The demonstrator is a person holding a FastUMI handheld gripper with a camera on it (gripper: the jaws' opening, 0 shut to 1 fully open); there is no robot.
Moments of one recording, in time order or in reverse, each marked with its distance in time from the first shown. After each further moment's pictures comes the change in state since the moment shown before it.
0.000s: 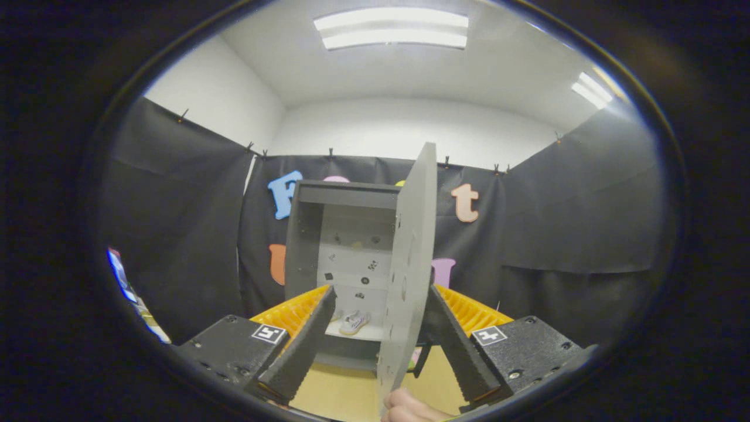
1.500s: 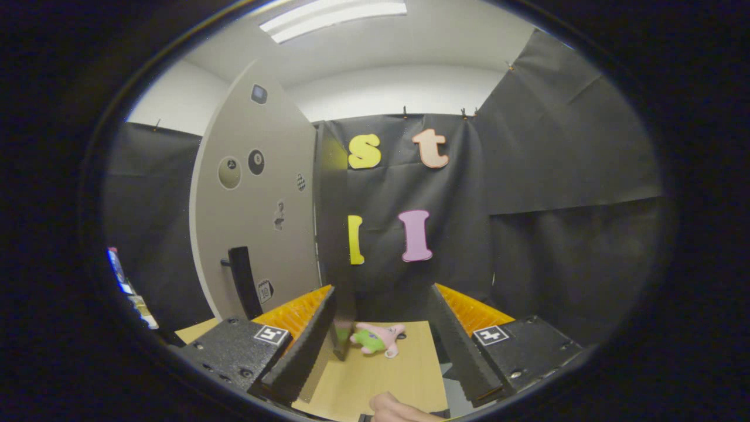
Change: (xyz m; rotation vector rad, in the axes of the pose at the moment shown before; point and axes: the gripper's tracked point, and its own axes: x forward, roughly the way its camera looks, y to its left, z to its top) arm 0.087 -0.181 -0.185 0.120 0.151 0.077
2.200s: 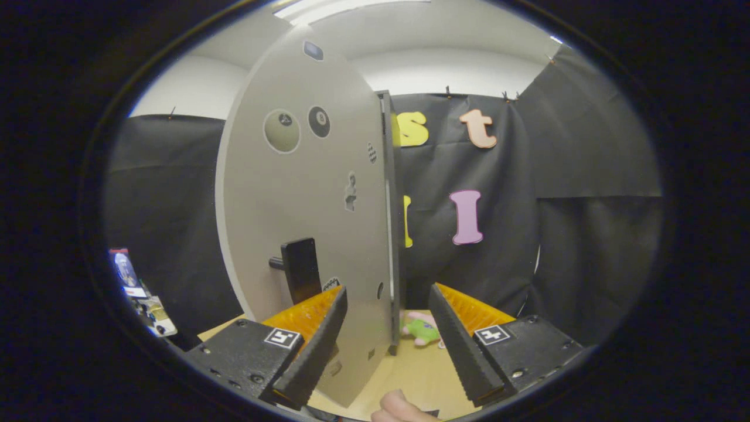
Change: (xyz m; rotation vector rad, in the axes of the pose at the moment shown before) arm 0.040 0.155 -0.029 -0.003 0.106 0.094
